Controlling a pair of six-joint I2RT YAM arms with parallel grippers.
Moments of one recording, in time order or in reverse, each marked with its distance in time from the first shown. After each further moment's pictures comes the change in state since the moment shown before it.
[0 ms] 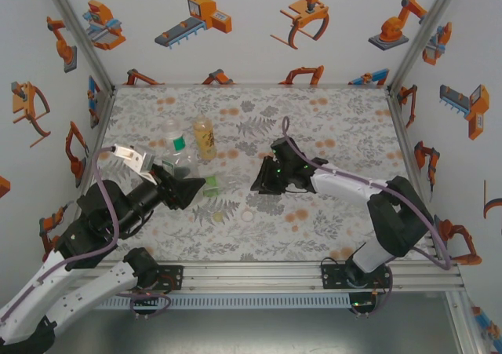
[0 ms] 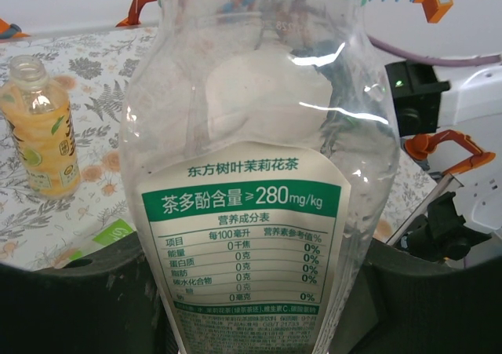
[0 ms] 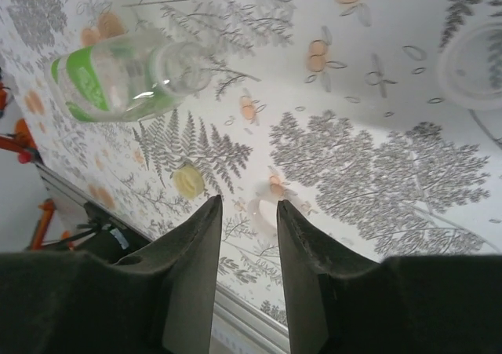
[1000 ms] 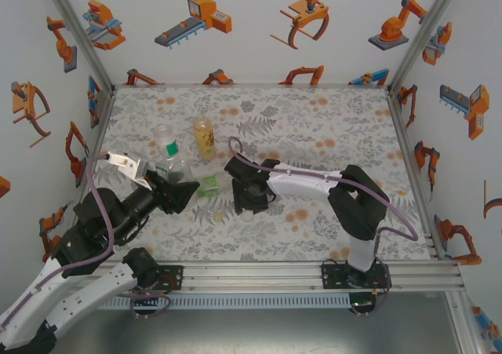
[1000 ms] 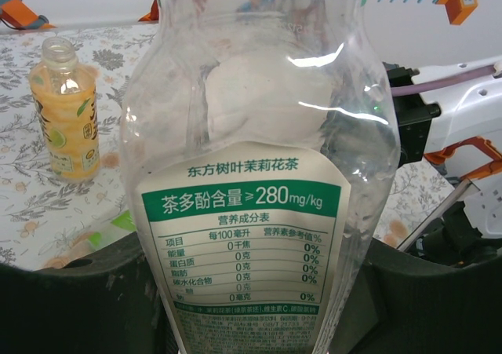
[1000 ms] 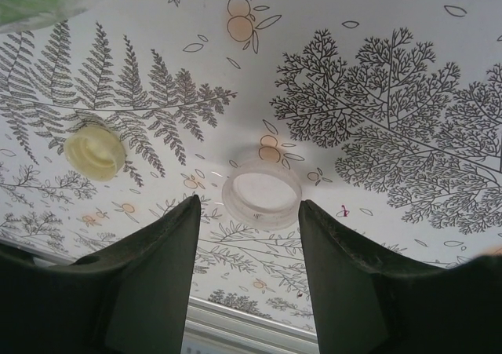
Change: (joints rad) left arm 0.000 -0.074 -0.040 -0.040 -0.054 -0.001; right arm 0.259 0.286 0.298 -0.369 0.220 -0.081
